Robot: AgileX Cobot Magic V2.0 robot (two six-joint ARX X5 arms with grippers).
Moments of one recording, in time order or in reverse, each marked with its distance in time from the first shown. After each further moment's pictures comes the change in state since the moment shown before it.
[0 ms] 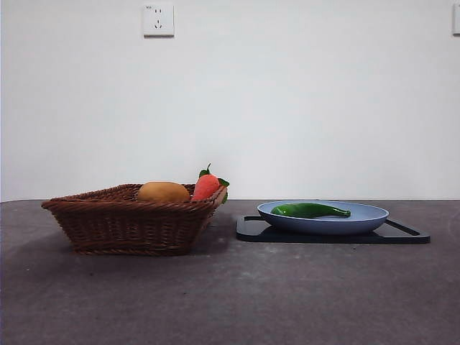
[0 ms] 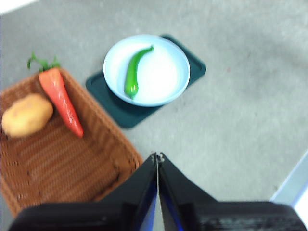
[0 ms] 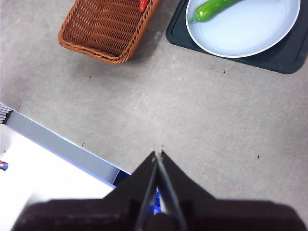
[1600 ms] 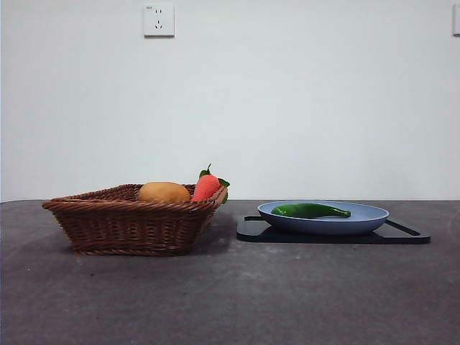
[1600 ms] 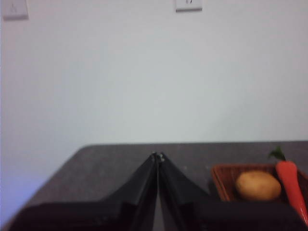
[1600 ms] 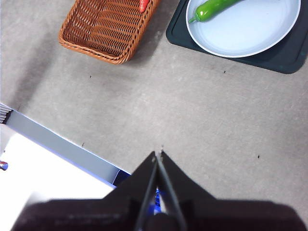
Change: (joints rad) left arm 0.767 -1.083 -1.229 0.926 -0.029 0.059; right arm 0.000 0.001 0.000 0.000 0.000 0.000
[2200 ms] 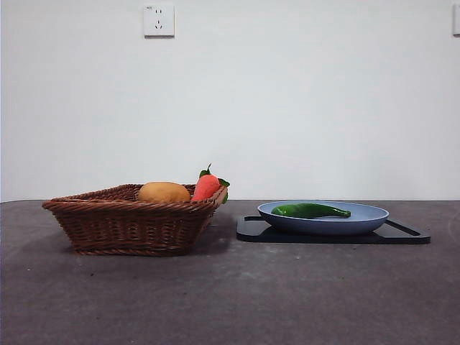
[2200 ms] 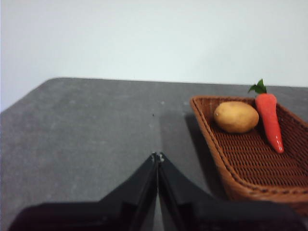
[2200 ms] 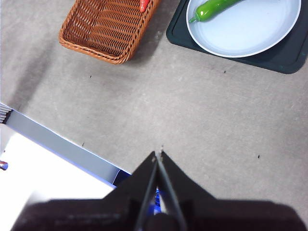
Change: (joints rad) left arm 0.000 -0.042 -0.181 -0.066 0.082 -0.073; right arm 0.000 0.000 0.000 0.000 0.000 0.000
